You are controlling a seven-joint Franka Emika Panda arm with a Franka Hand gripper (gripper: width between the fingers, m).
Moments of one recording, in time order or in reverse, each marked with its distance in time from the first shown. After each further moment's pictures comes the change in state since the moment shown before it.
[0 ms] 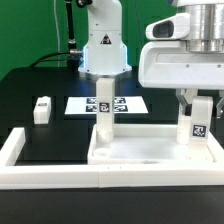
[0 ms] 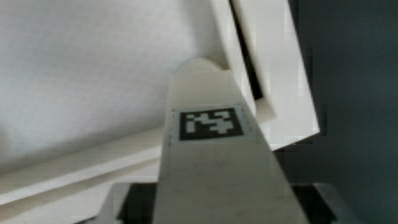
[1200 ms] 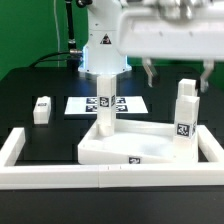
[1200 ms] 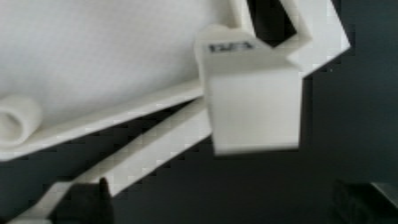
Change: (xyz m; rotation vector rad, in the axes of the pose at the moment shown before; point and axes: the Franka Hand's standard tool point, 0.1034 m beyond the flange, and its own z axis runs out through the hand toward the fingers) arm 0.033 0.041 -0.076 0.011 -0.040 0.142
